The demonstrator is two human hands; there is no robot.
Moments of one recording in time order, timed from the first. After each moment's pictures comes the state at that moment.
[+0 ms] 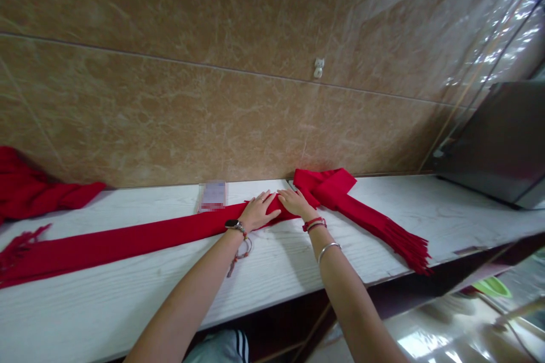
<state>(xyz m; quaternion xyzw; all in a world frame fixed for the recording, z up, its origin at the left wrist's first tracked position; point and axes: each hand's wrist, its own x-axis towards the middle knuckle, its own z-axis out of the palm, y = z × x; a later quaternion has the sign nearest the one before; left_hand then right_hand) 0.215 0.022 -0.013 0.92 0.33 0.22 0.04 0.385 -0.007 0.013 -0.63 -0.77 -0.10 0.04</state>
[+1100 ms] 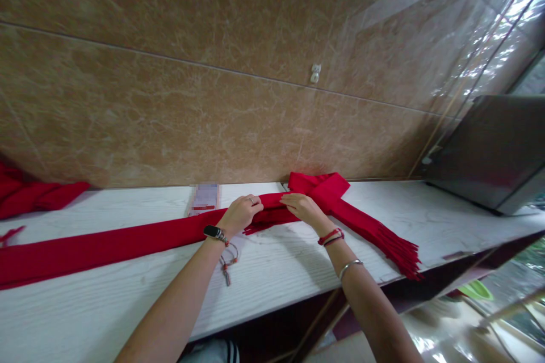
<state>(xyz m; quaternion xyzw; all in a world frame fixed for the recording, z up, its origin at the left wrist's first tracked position) 0.184 0.009 0.018 0.93 0.22 0.26 -0.16 0.422 -0.029 0.021 -0.43 -0.85 -0.16 0.24</state>
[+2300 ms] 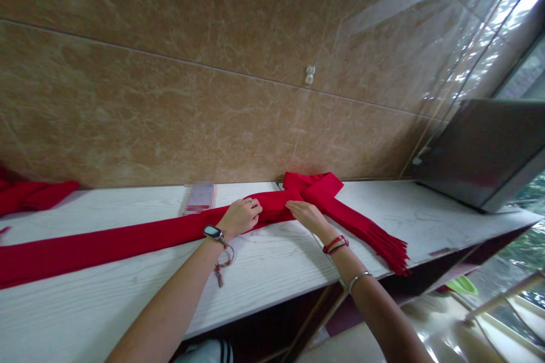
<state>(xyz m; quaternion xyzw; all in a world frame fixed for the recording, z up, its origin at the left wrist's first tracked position) 0.197 -0.002 0.017 0.93 0.23 0.22 -0.18 0.449 -0.047 -0.003 -0.48 -0.83 -0.23 0.16</state>
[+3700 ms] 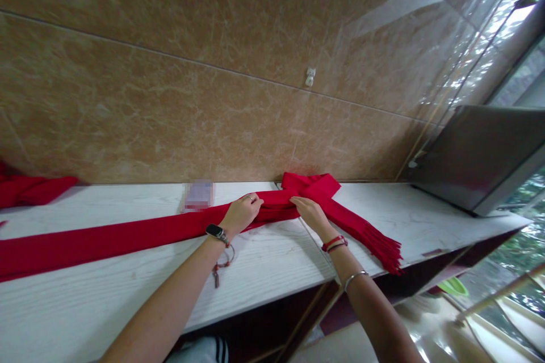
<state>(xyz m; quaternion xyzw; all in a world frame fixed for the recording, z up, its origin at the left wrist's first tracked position) 0.206 -0.009 0.020 0.90 0.30 0.27 -0.14 0.467 -0.045 -0.005 -0.51 -0.79 -0.24 0.24</state>
